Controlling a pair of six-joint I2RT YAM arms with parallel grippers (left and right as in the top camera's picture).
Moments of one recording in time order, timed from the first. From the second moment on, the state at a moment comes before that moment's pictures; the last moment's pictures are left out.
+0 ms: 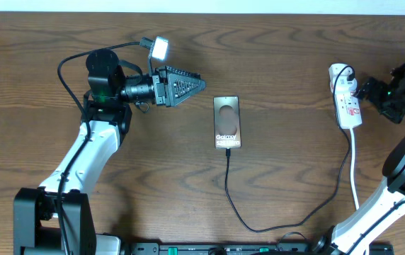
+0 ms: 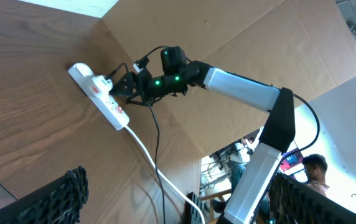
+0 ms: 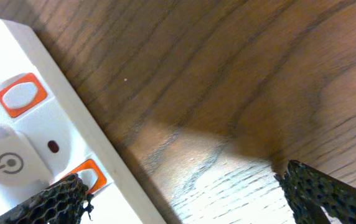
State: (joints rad) left arm -0.11 1.57 0.95 0.55 1.31 -0.84; right arm -0.51 2.15 1.56 -0.64 -0.20 0.11
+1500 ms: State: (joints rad) left arm -0.11 1.57 0.95 0.55 1.31 -0.84; right arm -0.51 2.17 1.57 -0.66 -0.24 0.12
